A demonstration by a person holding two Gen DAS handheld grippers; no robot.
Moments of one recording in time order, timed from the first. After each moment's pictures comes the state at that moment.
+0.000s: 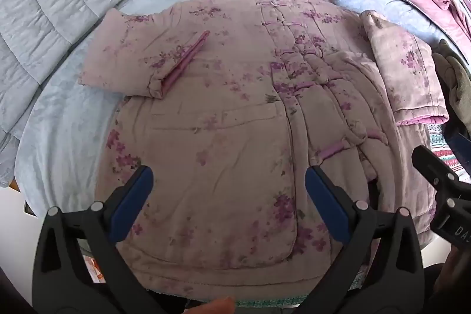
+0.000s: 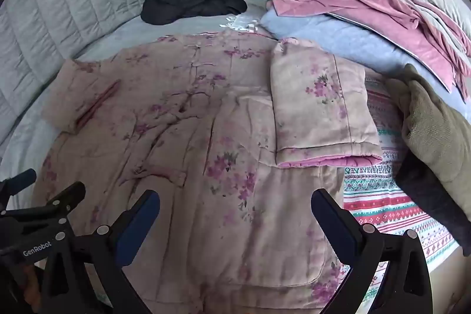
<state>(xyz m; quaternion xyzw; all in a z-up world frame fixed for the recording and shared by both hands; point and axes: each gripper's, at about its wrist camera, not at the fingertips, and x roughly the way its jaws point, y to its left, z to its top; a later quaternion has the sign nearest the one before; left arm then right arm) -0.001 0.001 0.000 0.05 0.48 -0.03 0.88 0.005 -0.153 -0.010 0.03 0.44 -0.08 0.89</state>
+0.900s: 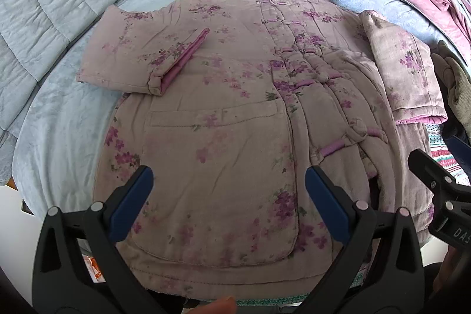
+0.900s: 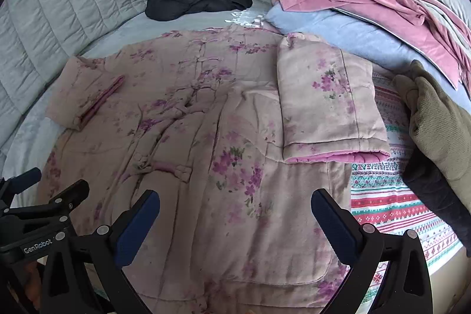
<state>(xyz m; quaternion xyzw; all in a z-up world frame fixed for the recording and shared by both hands) 0.000 0.002 -0.004 0.05 0.48 -0.03 0.88 0.006 -0.151 -0.016 0.03 0.44 -0.07 0.89</state>
